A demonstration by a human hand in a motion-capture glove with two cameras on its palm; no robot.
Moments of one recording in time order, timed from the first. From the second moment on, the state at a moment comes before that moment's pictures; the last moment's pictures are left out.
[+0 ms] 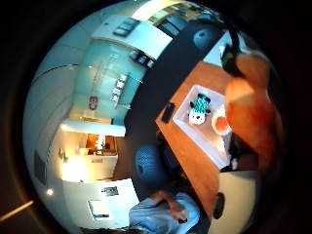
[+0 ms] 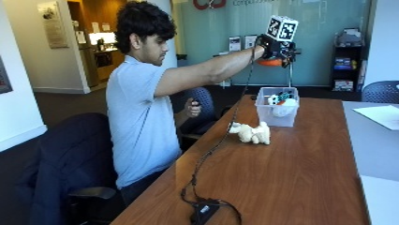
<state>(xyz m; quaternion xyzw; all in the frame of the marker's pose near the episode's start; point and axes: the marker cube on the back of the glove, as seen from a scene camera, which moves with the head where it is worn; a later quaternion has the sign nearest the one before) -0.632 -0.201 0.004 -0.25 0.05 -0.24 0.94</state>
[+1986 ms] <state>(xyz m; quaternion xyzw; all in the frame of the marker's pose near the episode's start) -0.611 -0.189 0.003 -0.17 -0.13 -0.29 0.93</state>
